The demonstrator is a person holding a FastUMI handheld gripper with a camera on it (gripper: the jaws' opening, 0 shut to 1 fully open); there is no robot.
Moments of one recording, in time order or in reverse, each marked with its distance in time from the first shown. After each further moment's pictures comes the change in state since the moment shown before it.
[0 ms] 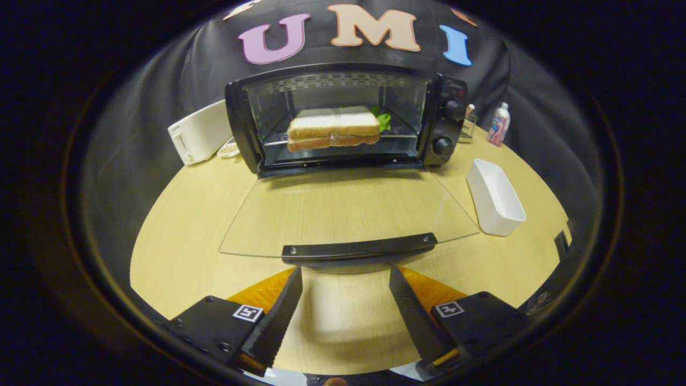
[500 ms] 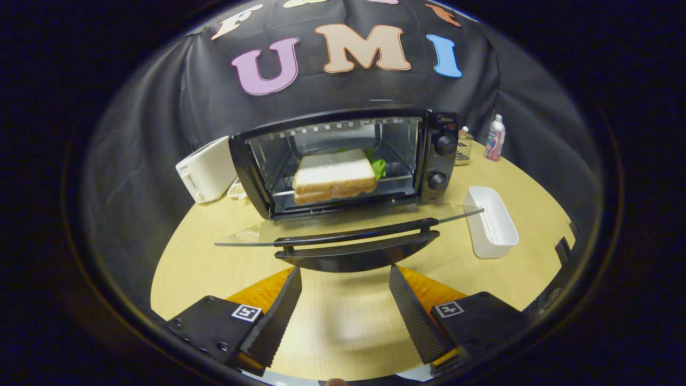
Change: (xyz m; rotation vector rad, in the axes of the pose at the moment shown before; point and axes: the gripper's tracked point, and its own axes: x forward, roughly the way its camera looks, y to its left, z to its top) arm -0.015 0.000 0.068 0.093 -0.143 0.045
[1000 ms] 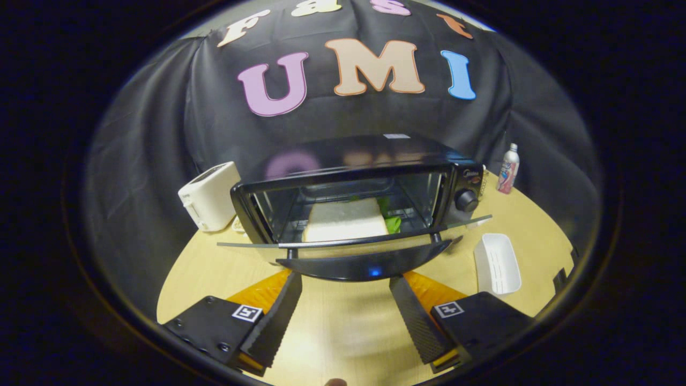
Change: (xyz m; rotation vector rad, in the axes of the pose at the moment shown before) arm 0.022 0.013 0.073 -0.018 -0.102 0.024
